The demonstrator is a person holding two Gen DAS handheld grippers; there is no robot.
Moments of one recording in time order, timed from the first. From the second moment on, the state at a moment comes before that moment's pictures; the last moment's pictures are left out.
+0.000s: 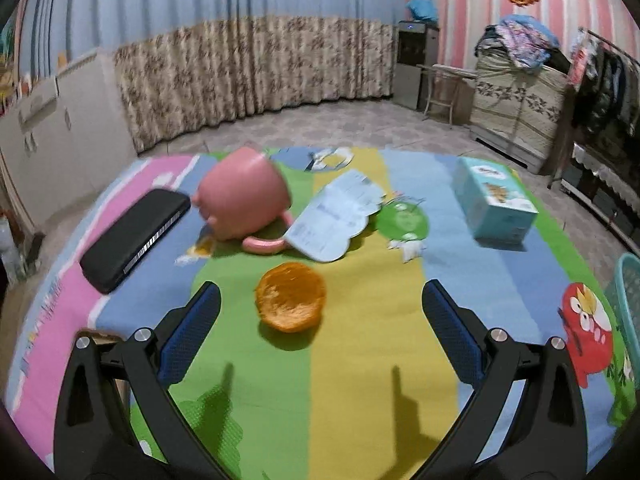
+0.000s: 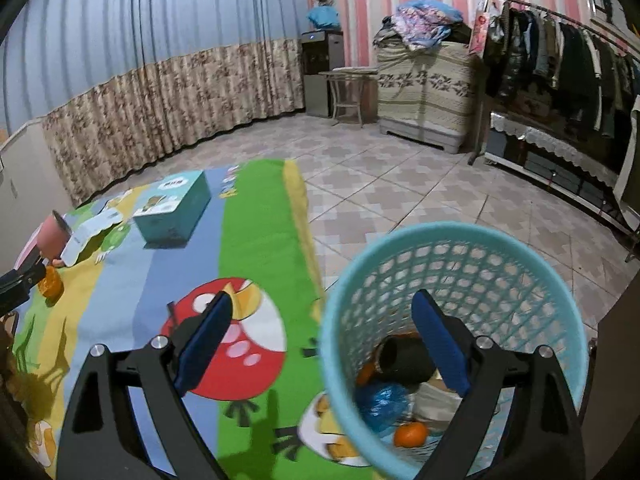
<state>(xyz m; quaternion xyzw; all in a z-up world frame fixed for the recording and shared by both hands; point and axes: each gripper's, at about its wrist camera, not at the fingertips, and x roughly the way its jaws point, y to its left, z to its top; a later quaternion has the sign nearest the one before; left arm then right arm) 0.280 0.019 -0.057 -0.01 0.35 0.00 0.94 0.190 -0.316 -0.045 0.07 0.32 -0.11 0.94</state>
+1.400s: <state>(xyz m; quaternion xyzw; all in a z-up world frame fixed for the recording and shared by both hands) 0.310 0.139 -0.056 -0.05 0.34 0.11 0.93 0.330 -0.110 -0.020 0.05 0.37 0.01 0.93</state>
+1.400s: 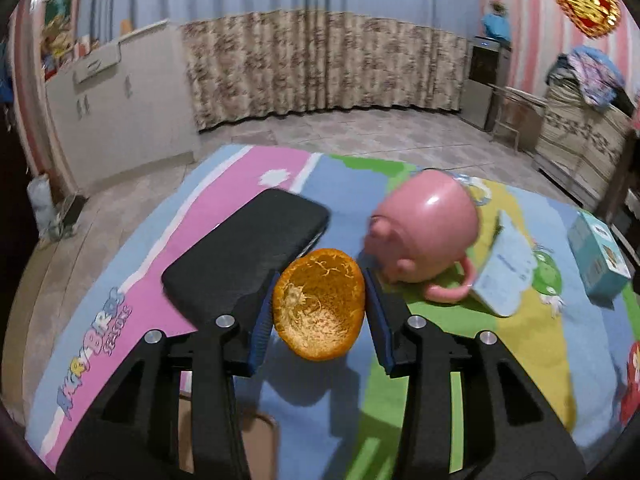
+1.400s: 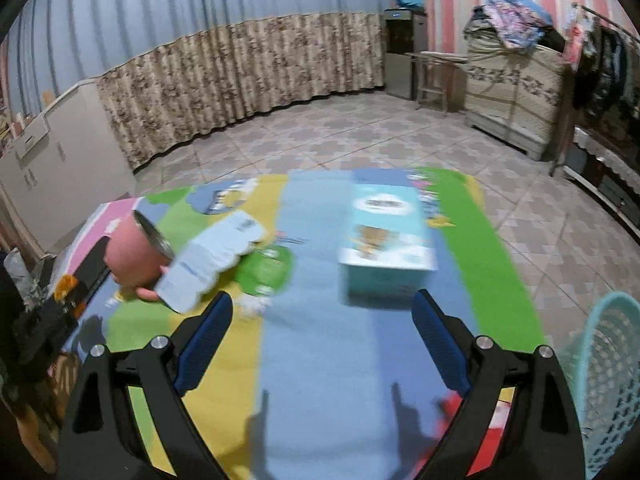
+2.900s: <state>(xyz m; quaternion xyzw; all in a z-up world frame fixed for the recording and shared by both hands) 0.310 0.149 -0.059 -0.07 0.33 0.11 0.94 0.366 -0.082 -0.065 0.06 0.40 0.11 0.91</state>
